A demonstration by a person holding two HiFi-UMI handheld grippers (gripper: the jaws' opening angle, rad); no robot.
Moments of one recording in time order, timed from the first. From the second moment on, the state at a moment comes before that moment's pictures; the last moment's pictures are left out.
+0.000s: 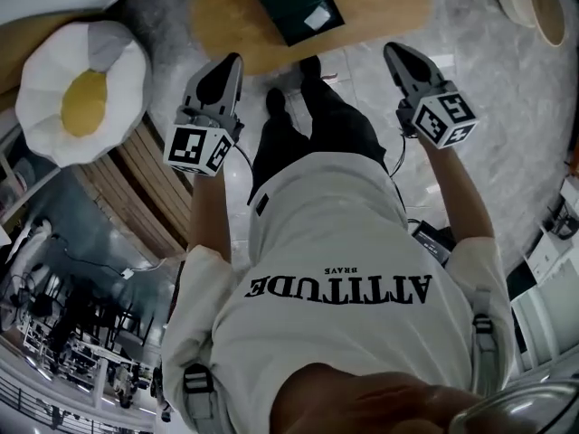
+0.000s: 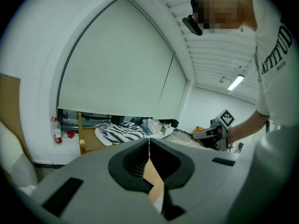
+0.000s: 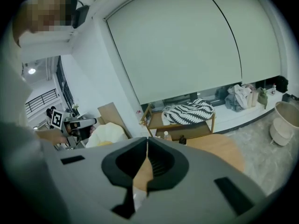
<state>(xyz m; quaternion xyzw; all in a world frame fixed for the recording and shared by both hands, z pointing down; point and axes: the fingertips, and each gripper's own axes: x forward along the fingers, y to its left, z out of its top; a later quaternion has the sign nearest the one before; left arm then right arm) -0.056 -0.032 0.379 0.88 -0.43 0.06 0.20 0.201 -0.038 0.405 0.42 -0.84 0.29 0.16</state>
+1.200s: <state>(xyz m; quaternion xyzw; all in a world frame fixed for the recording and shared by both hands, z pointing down) -0.008 -0.073 0.611 0.80 -0.49 0.13 0.31 0.180 -0.109 0.802 0.36 -0.71 0.52 0.30</state>
